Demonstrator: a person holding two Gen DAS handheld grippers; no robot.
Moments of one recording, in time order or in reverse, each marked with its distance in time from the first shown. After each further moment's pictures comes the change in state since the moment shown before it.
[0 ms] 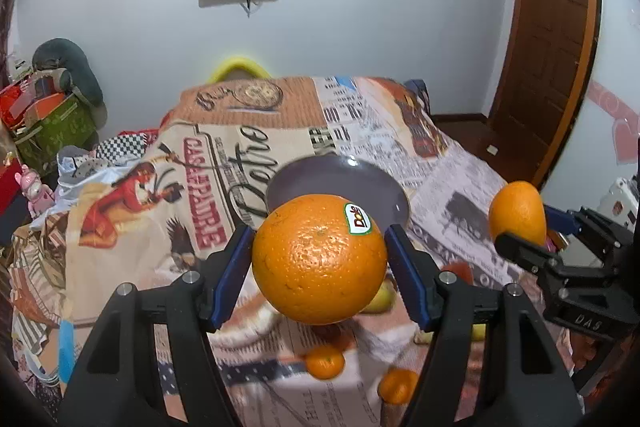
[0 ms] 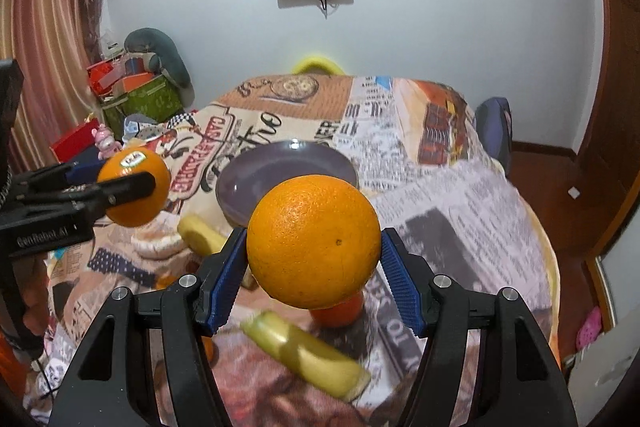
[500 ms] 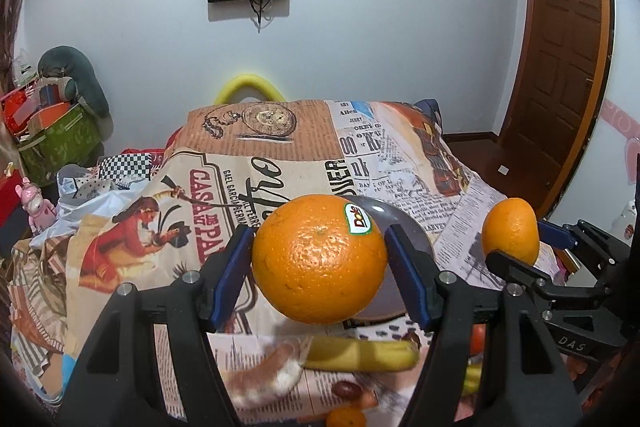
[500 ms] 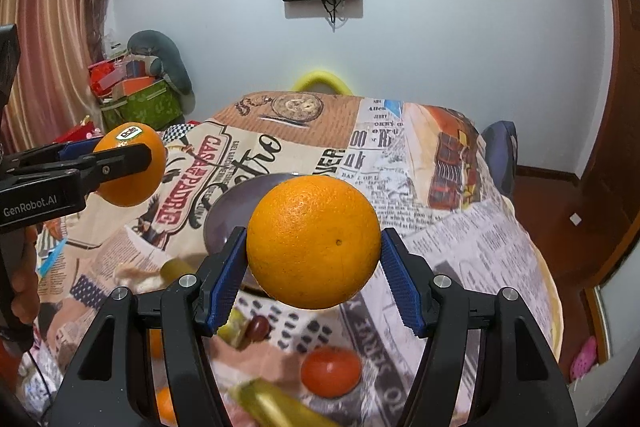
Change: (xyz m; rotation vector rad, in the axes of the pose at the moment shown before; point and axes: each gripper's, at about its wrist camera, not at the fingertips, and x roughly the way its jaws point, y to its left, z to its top) left arm 0.035 0.018 0.037 -0.014 -0.049 0.029; right arm 0.040 0.003 0.031 -0.051 -0.035 -0.007
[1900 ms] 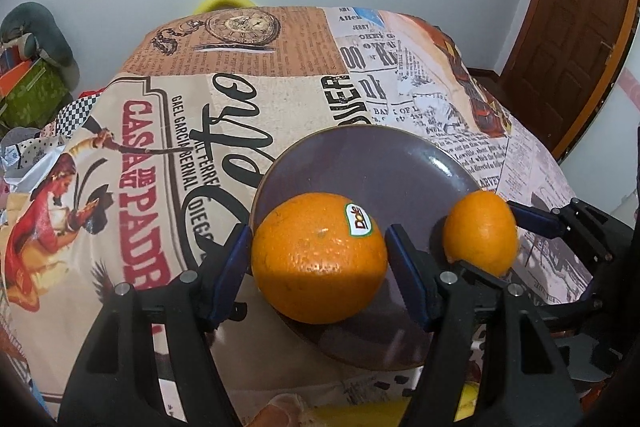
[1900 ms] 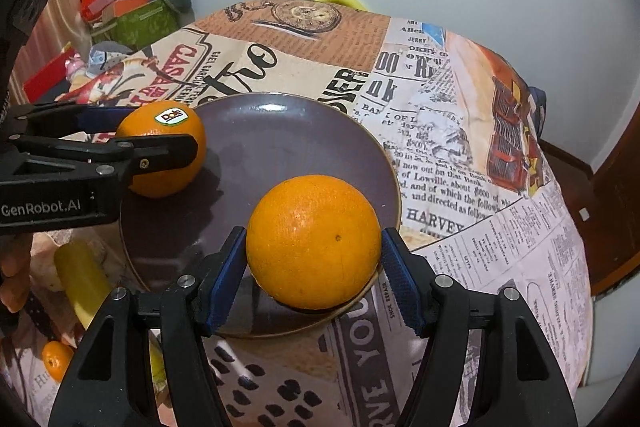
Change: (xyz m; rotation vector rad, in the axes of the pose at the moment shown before) left arm 0.147 0.011 -0.014 0.004 0.294 -0.055; right arm 0.119 0.001 -0.011 -0.100 0.277 0.021
